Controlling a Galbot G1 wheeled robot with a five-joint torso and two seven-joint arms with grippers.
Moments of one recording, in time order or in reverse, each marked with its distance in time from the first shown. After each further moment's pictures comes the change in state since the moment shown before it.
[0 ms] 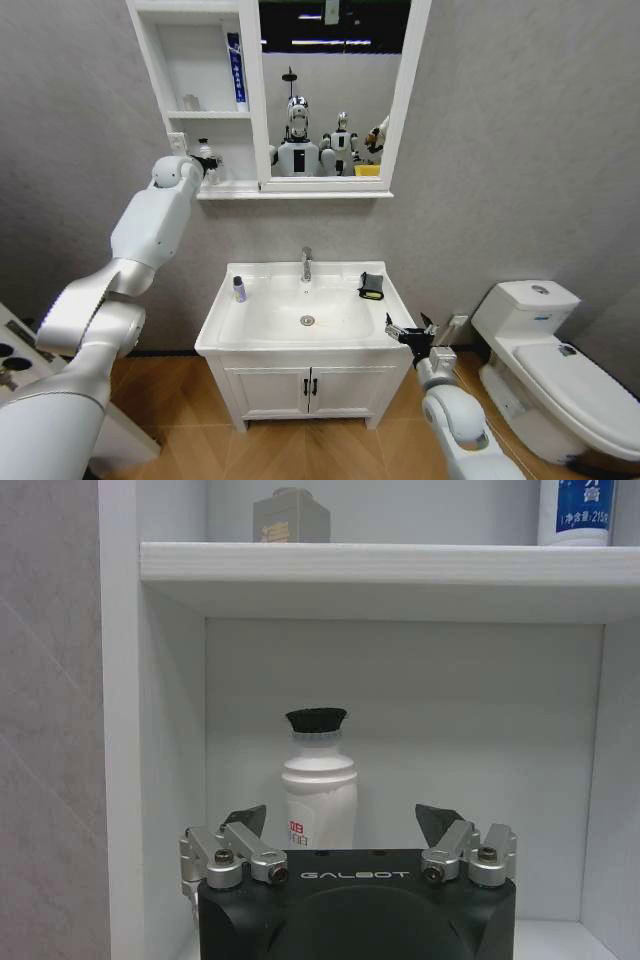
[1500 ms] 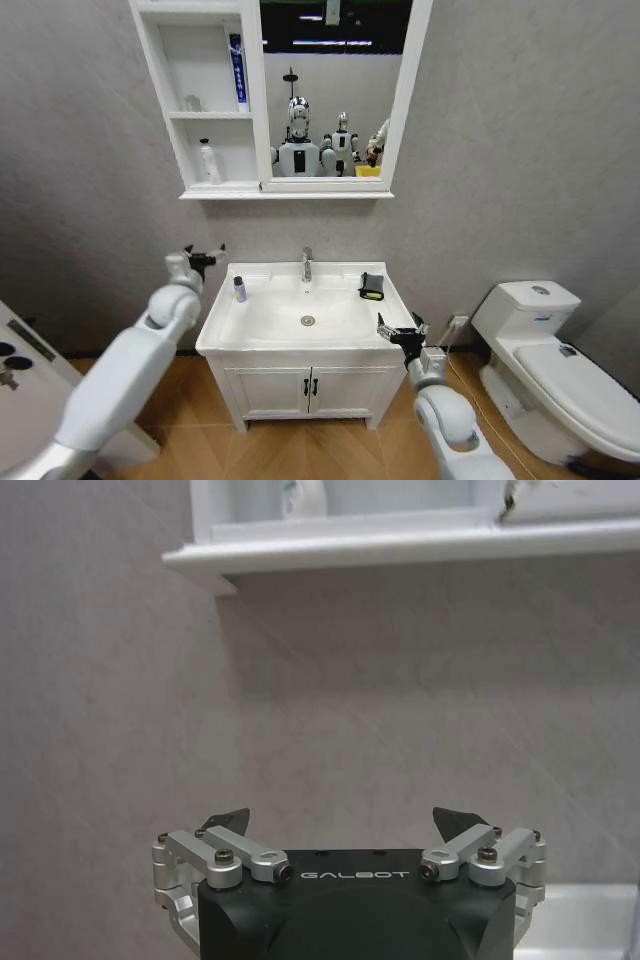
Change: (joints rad) left arm 1.065 0.126 -0.261 -0.820 0.163 -0.219 -0.224; right arm -0.008 0.011 -0.038 0.025 -0.039 -0.008 0.004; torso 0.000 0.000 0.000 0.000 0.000
